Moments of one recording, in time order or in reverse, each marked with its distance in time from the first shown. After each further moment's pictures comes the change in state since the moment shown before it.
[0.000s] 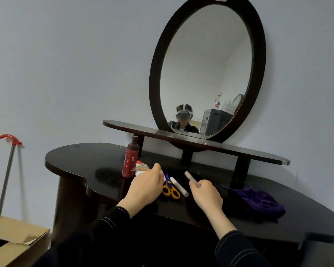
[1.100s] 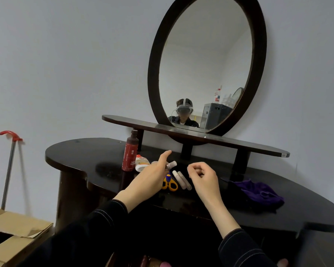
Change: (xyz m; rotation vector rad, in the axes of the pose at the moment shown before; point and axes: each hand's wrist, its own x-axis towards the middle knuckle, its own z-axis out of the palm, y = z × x) left_hand 0.007 0.000 0.005 -0.062 -0.059 0.178; right_hand -0.011 -0.001 -0.003 0.636 0.106 -0.286
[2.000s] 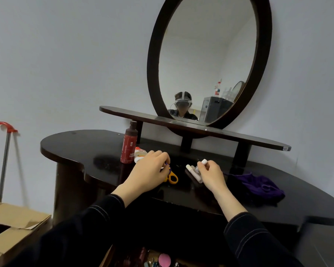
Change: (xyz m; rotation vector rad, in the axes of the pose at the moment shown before) left_hand -0.008 -0.001 -0.004 0.055 0.154 0.128; right_hand 0.033 0.035 -0.010 -0.262 -0.057 0.268
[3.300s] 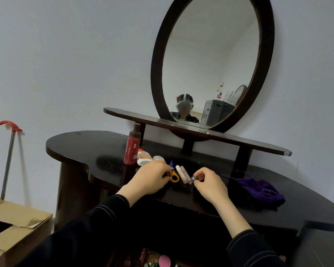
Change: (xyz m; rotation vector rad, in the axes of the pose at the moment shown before) left_hand 0.001 -0.001 -0.001 0.036 -0.230 -0.029; right_hand -0.029 -0.009 -0.005 -0.380 -0.096 -0.139
